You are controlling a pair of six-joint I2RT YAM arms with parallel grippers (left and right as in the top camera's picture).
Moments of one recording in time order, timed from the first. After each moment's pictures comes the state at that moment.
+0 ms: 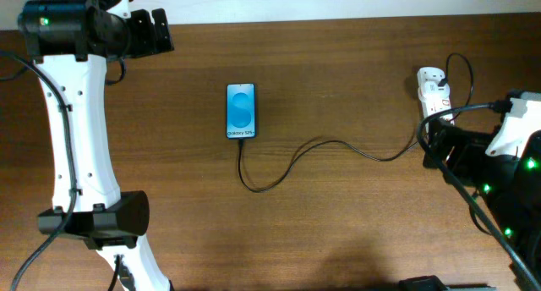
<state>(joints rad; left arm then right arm) 0.01 2.04 2.57 -1.50 0.06 -0.17 0.11 0.92 1.54 -1.11 0.16 0.21</state>
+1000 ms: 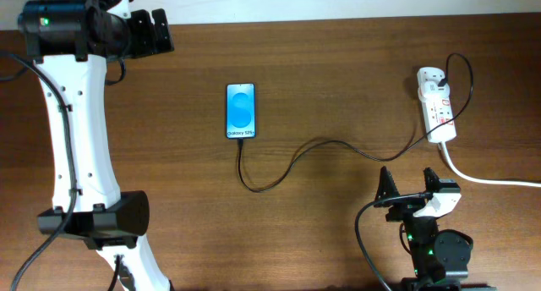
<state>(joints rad) 0.01 2.04 2.57 -1.50 0.06 -0.17 -0.04 0.02 0.01 -0.07 -0.07 0.21</state>
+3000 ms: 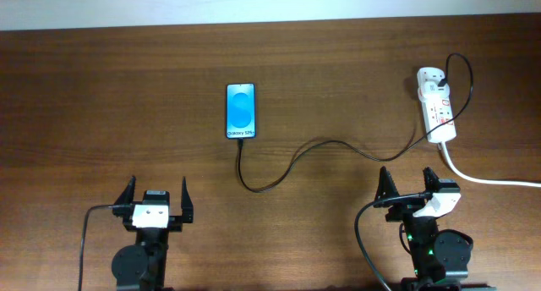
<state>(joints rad) 0.03 0.01 0.01 -0.08 0.02 0.18 -0.04 0.02 0.01 -0.07 -0.08 0.21</state>
